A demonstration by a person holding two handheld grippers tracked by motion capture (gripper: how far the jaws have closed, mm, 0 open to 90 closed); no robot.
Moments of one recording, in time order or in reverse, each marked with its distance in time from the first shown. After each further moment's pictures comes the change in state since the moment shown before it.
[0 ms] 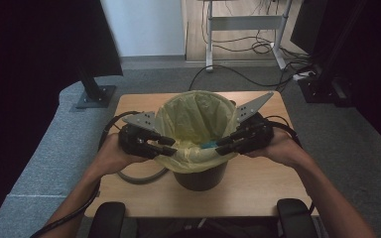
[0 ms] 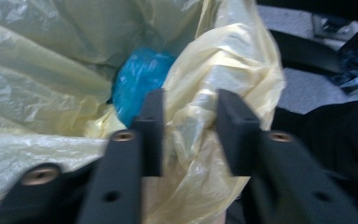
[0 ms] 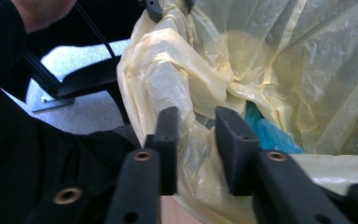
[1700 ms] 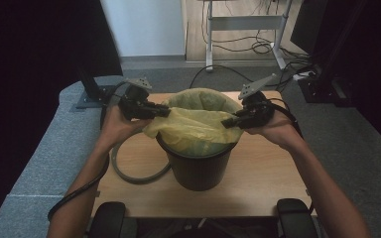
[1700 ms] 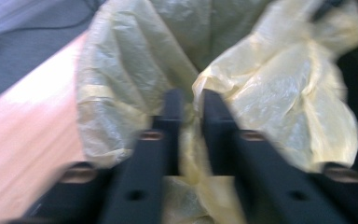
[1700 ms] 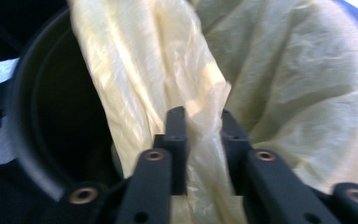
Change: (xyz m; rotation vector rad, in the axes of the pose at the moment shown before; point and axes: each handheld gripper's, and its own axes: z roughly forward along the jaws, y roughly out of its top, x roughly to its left) left arm 0.081 0.014 -0.010 -0.054 0.174 -0.246; right arm -0.050 0.009 -0.011 0.008 -0.267 0.084
